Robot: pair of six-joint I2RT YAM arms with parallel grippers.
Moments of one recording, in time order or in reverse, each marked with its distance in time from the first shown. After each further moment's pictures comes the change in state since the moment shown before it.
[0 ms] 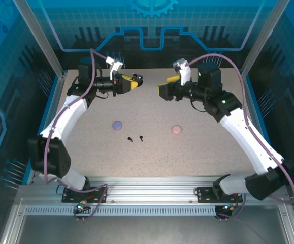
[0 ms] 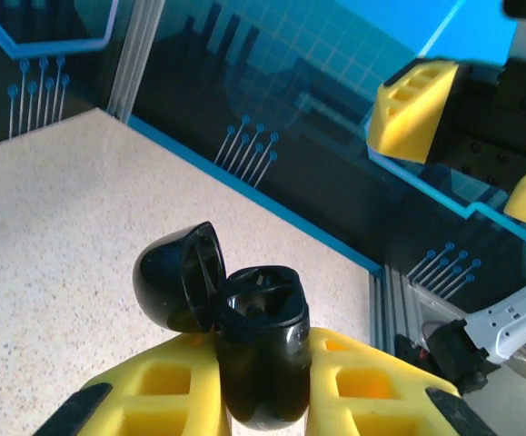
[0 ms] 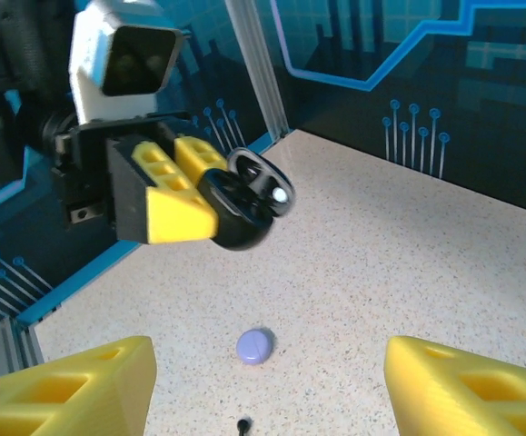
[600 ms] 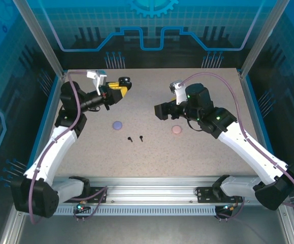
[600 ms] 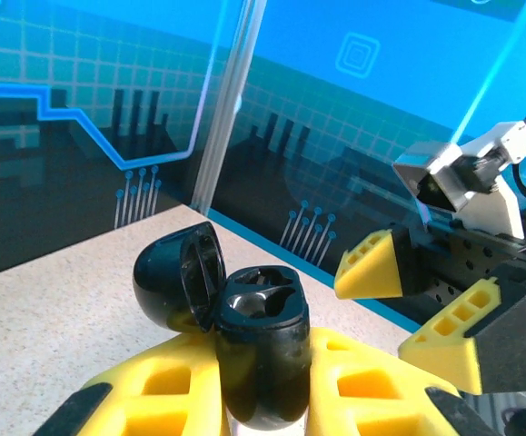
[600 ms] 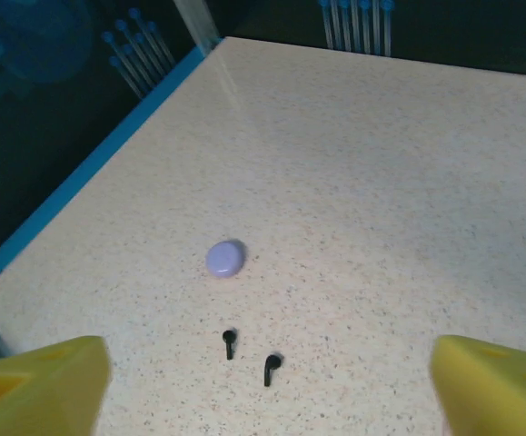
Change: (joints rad) left arm 0.000 -0.406 -0.388 0.335 -0.281 -0.158; right arm 0.161 -0.101 -0.202 -0.083 0.313 0.116
